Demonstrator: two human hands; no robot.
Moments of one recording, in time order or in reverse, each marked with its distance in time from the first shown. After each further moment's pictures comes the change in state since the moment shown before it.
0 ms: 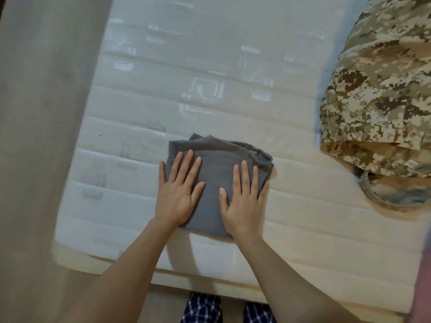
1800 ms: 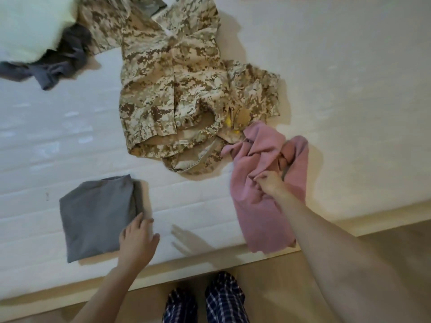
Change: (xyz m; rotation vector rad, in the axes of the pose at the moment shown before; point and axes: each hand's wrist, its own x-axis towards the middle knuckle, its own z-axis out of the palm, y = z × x) left_hand -0.070 0.373 -0.051 0.071 -0.439 -0.241; right_hand -0.094 0.498 -0.165 0.909 -0.201 0.724
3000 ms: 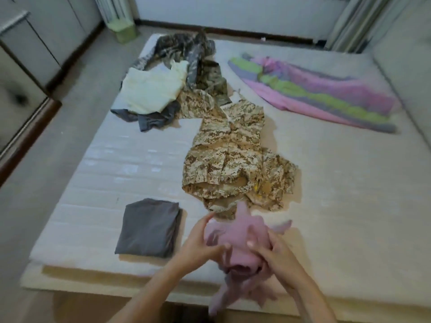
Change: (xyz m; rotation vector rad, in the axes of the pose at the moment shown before) left_hand -0.138 0.073 -0.161 -1.037 -0.109 0.317; right_hand -0.302 -0.136 -0.055 0.361 -0.396 -0.403
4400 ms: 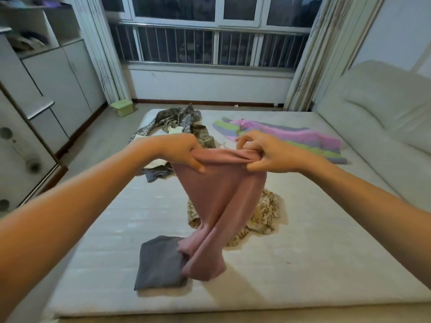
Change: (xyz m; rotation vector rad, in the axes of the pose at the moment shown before) left_hand -0.118 0.292 -0.166 1.181 -0.078 0.440; right_hand -0.100 -0.277 0.046 -1.217 -0.140 -0.845
